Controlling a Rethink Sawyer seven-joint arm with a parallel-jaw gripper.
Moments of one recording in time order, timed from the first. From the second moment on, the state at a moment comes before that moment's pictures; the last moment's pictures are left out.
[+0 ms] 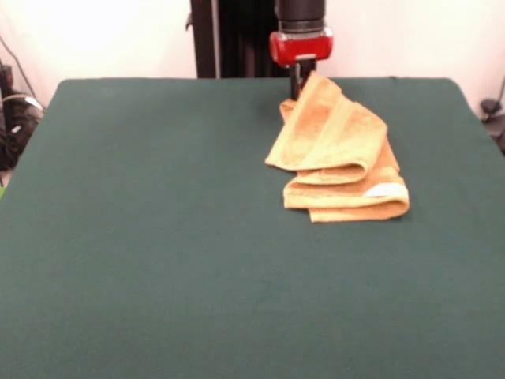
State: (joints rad) arm 0.04 -0.33 -0.27 2.11 -0.65 -0.56 2.08
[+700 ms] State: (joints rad) arm 0.05 -0.21 -0.38 2.14 -0.67 -0.71 2.08
